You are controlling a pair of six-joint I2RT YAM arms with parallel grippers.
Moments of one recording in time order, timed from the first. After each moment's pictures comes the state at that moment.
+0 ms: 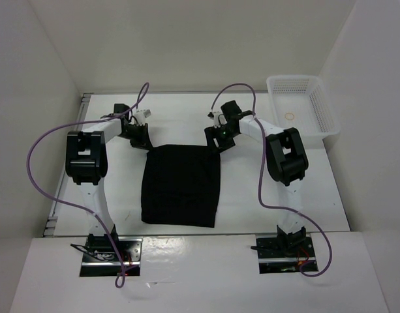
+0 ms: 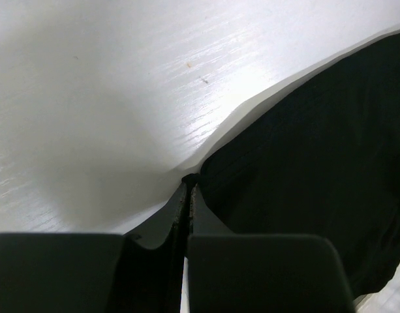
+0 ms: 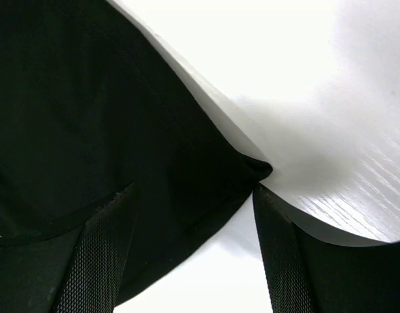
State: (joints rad) left arm 0.02 2.11 1.47 -0.55 0.60 0.09; right arm 0.37 2.13 1.59 -0.61 -0.43 -0.01
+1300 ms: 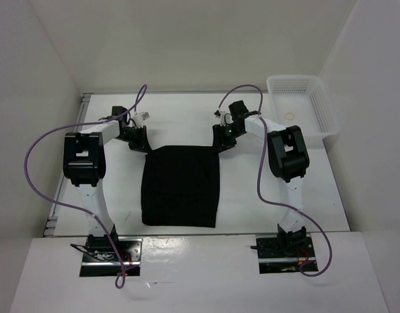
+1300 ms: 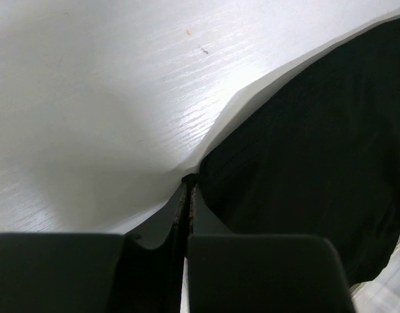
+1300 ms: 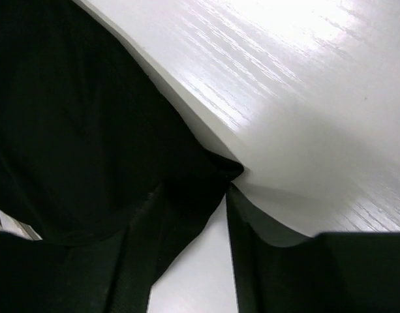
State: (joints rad) left arm 0.04 2.08 1.42 -0.55 0.61 0.09; right arm 0.30 2.18 1.59 -0.56 -0.58 0.04
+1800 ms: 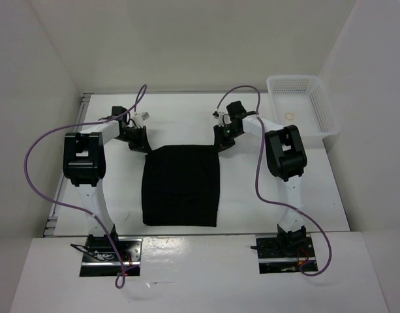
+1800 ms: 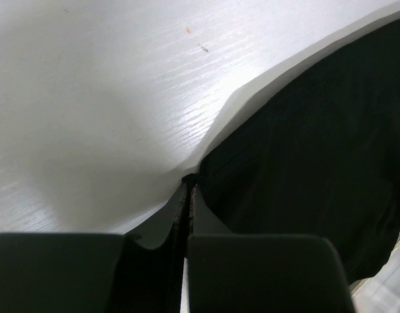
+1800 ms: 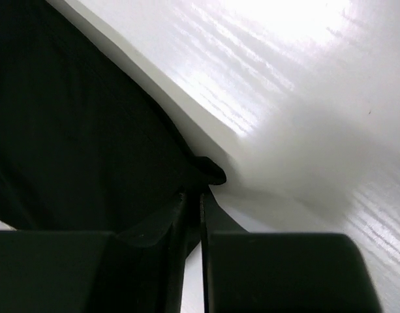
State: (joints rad) left arm 0.04 2.08 1.42 -0.56 0.62 0.09; right arm 0.31 2.20 1.60 -0.56 -0.56 0.05
